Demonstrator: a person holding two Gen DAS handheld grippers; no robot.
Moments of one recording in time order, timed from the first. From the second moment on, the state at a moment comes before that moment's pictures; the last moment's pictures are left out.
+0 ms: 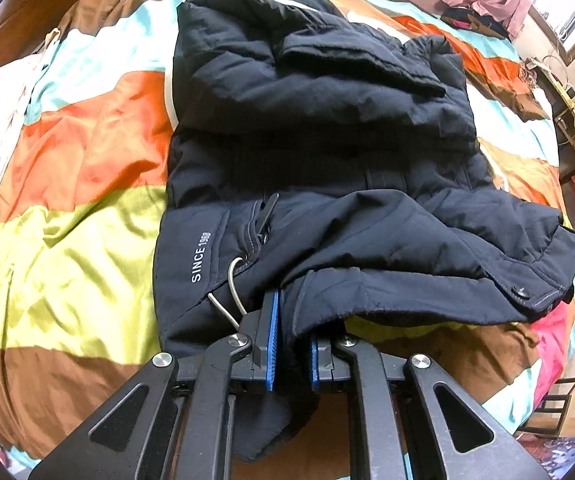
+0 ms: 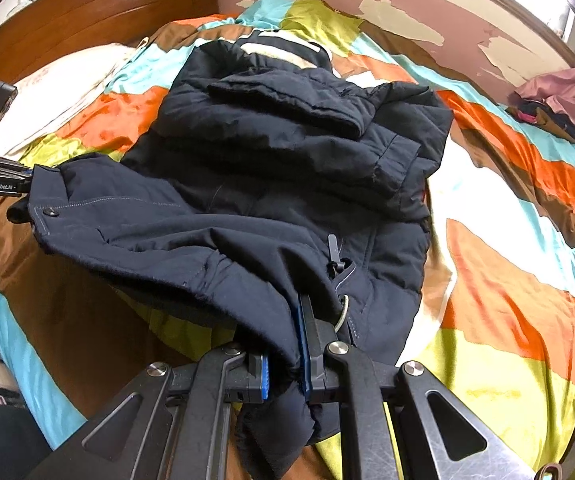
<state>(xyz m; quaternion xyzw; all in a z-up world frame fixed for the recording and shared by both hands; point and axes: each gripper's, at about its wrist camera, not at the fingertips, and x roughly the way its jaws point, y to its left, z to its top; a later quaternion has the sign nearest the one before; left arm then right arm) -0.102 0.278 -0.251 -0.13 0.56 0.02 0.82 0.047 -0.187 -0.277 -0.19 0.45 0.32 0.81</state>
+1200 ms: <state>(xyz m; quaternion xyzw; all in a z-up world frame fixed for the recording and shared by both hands) 0.040 0.343 -0.176 -0.13 0.53 -0.02 0.83 0.203 -0.151 -0.208 -0.19 0.45 0.37 0.79</state>
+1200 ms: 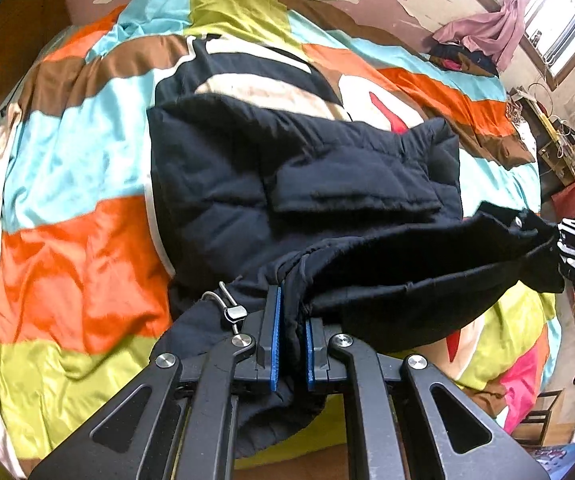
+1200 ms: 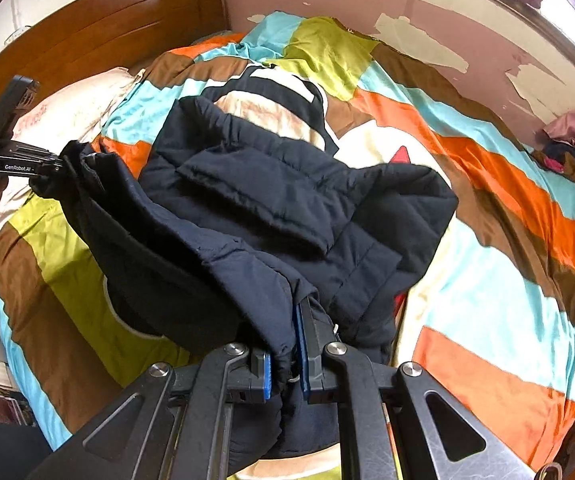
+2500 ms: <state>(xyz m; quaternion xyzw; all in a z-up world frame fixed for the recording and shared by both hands) 0.205 0.392 -0.238 -0.13 0.54 0.02 0.83 0.395 -0.107 -0.277 -0.13 0.52 0.33 0.78</state>
